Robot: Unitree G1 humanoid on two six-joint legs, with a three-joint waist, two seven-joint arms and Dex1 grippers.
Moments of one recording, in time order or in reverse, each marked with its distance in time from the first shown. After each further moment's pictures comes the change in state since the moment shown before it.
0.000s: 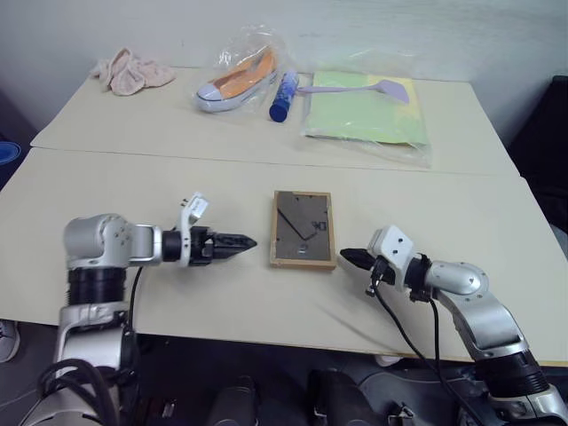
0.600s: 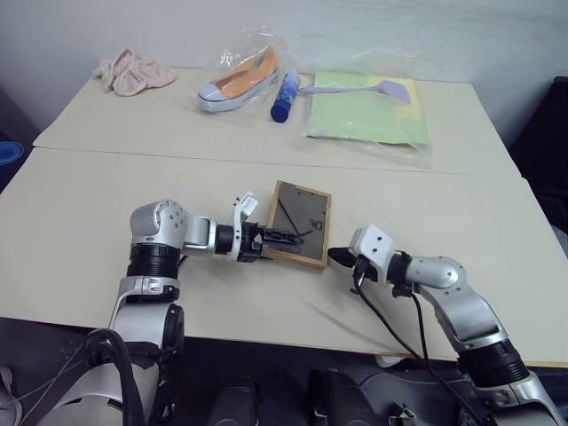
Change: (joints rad) left arm -0.122 -0.207 0.000 0.183 -0.041 0.003 0.175; right arm -0.053 0.042 0.073 0.021 -0.046 0.007 -0.016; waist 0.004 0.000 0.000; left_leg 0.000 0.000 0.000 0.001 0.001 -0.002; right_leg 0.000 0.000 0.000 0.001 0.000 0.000
